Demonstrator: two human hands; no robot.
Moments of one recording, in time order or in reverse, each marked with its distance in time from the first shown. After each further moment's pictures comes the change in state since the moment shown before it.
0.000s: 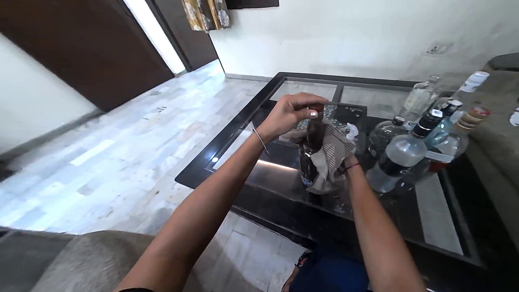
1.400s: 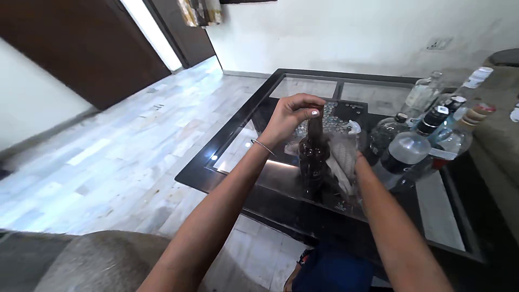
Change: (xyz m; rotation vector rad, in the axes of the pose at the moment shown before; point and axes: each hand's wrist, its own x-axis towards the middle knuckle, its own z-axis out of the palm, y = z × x) left_hand -0.014 0.001 0.014 -0.105 0.202 -0.046; right_hand 0.012 0.025 -0.007 0.279 0.110 0.256
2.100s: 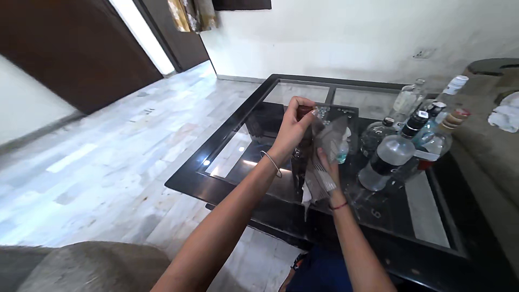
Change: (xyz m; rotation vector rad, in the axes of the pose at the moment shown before) left_hand -0.005 0.009 0.045 -0.119 0.237 -0.192; right_hand -0.067 0.027 0.039 0.166 -0.028 -0.562
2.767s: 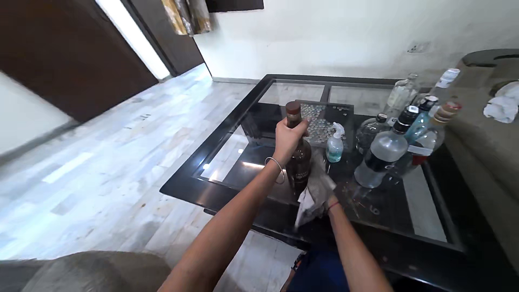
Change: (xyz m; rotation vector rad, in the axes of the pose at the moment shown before) left_hand 0.001 -0.048 0.017 0.027 0.213 -0.127; right_hand -0.008 0.086 -0.036 -0.315 -0.100 0.621
